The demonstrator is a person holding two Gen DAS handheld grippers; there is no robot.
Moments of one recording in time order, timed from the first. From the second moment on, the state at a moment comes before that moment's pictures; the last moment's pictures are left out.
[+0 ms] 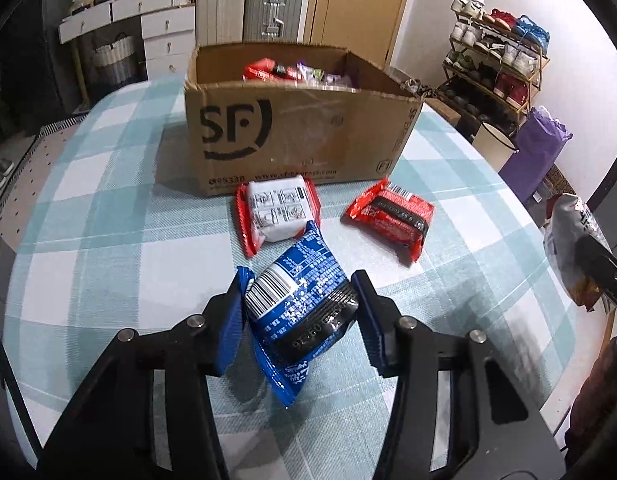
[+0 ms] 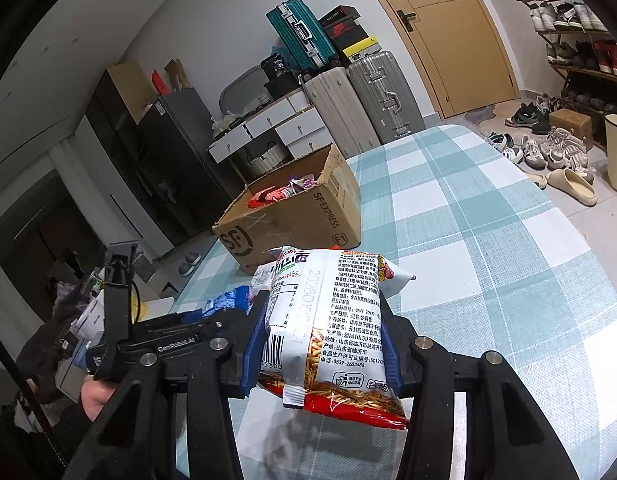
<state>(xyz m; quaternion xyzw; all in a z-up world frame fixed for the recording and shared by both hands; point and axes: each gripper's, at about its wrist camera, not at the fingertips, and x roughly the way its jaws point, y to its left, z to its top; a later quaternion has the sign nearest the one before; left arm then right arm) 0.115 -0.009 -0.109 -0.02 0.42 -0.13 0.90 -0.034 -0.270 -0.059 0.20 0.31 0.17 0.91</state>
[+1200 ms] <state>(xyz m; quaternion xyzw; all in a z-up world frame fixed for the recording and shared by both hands) 0.157 0.003 0.011 0.02 0.35 -0.15 0.93 0.065 -0.222 0.029 0.13 0.27 0.23 0.93</state>
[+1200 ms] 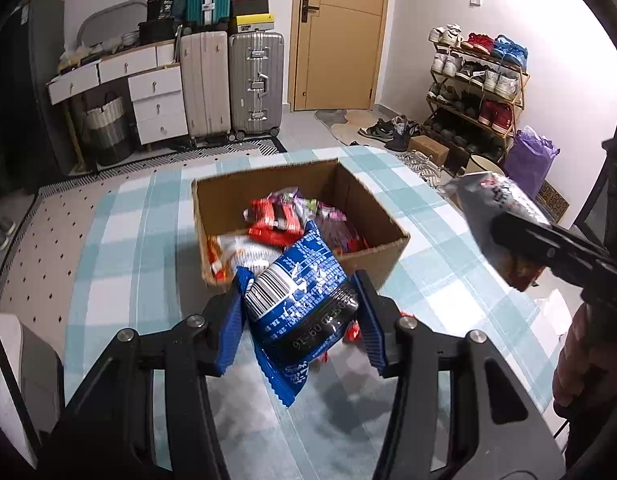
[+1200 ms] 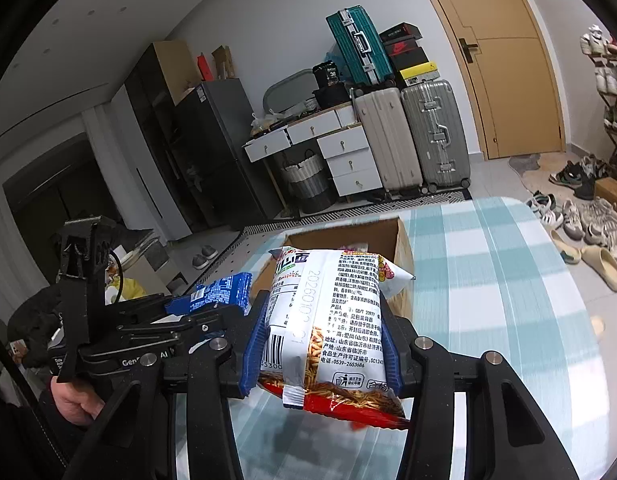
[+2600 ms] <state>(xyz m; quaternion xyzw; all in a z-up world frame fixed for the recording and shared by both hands) 0.317 -0.002 -0.006 0.02 0.38 -0.15 0.91 0.229 -0.199 0.003 0.09 0.31 0.23 0.92</state>
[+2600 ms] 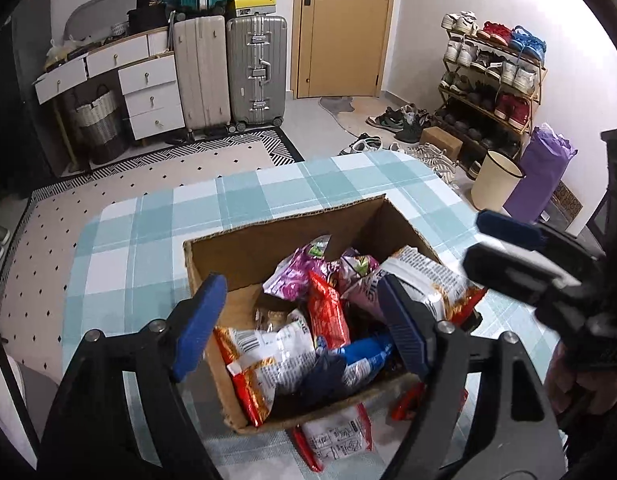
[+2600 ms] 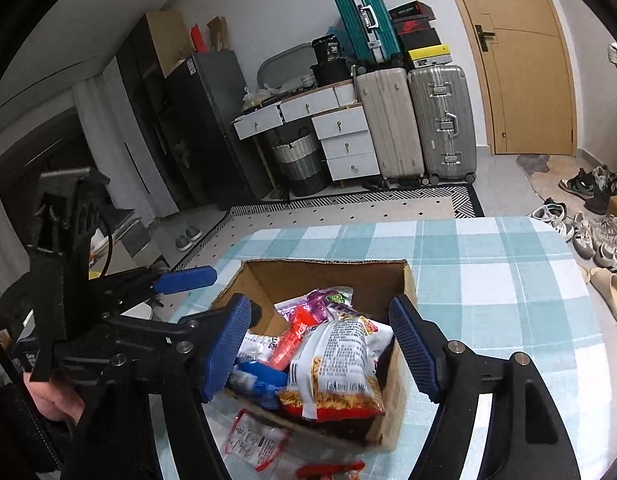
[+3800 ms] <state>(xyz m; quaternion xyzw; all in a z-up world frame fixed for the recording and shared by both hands) 0.139 0.018 0.040 -0.01 0.29 -0.10 0.95 0.077 -0.220 0.038 0.09 0.25 0.18 0.95</state>
